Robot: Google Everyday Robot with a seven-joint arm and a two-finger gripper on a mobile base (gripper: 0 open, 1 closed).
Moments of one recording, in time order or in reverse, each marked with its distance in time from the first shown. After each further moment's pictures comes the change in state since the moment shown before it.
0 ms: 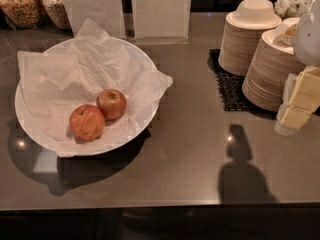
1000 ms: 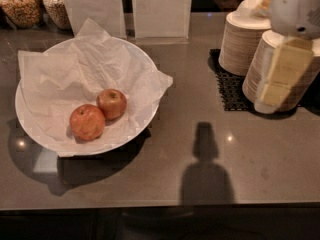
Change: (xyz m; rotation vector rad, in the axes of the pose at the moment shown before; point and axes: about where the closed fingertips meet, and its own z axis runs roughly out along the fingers) arm -0.058 -0.010 -0.028 0.044 -0.013 -0.118
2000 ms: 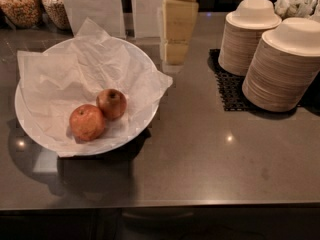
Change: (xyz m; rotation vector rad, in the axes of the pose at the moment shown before) arm -0.167 -0.027 0.000 -0.040 -0.096 -0.314
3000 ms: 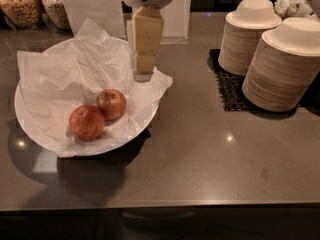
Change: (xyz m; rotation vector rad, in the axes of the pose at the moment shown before) arm -0.051 -0.009 0.036 -0.019 -0.128 -0.087
